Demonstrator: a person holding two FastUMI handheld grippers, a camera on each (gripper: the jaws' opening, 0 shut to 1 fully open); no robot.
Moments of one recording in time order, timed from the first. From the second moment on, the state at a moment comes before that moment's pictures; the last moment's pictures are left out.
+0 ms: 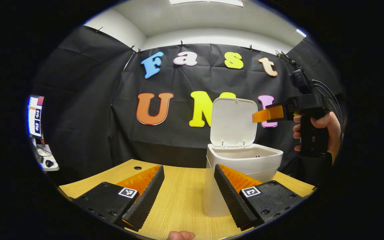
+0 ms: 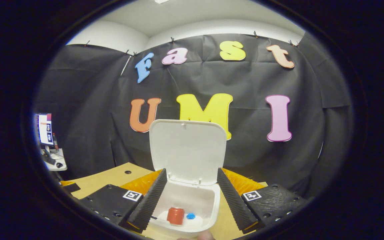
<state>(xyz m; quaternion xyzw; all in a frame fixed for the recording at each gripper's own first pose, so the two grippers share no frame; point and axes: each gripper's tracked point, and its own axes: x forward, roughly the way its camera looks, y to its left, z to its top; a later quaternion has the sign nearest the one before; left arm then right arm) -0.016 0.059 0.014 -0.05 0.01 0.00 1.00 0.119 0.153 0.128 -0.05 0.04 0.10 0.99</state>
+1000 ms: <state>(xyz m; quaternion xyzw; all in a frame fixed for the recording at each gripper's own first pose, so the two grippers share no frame) 0.016 0.085 0.038 -0.05 0.02 0.02 1.00 0.207 0.186 0.246 -0.05 -0.04 0.06 1.00</state>
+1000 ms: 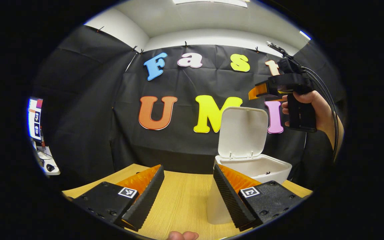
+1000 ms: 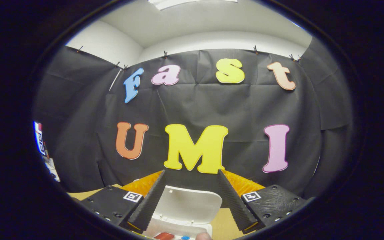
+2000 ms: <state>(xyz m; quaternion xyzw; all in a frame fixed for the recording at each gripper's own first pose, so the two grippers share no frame) 0.001 0.096 0.029 -0.05 0.01 0.01 1.00 0.253 0.211 0.208 -0.01 0.05 0.07 1.00</state>
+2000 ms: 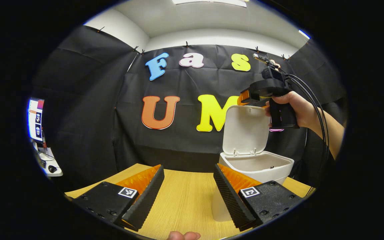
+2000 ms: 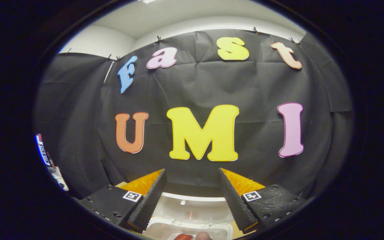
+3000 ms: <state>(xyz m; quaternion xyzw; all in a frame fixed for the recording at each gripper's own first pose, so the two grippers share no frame) -0.012 0.068 0.016 -0.02 0.00 -0.01 1.00 0.119 0.200 0.119 -0.01 0.09 0.11 0.99</state>
